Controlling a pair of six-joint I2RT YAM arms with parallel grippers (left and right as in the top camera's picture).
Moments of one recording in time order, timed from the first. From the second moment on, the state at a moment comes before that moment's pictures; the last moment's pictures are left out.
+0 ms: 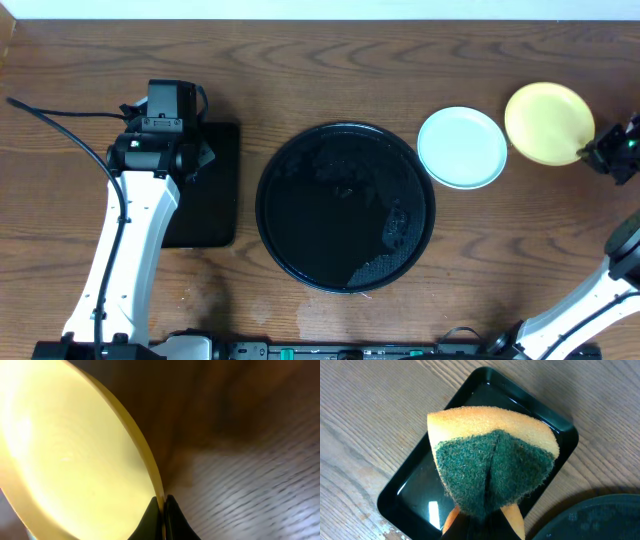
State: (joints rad) left arm -0.03 1.42 1.23 -0.96 -0.31 -0.61; right arm -0.66 2.15 1.60 -0.78 -0.47 0.24
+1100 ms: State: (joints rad) left arm -0.03 1.42 1.23 -0.96 -0.31 -0.61; right arm -0.18 2.07 1.56 -0.88 -0.07 0.31
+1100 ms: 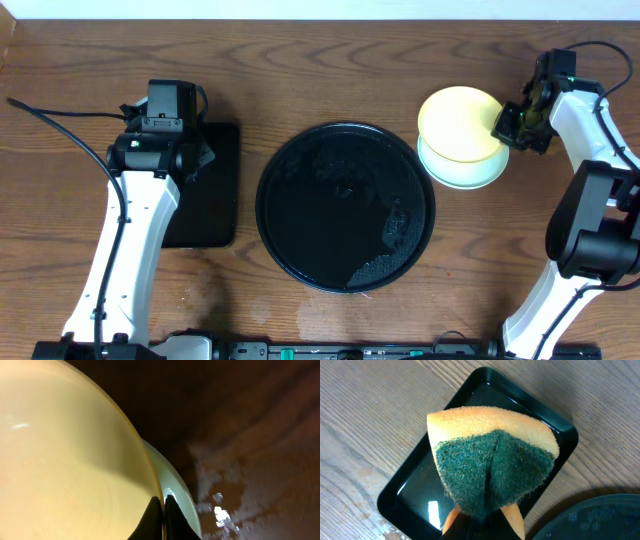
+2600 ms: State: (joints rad) left arm -0.03 1.42 1.23 -0.94 -0.31 -0.61; right arm -0.33 2.00 1.72 -1.26 0.07 0.19
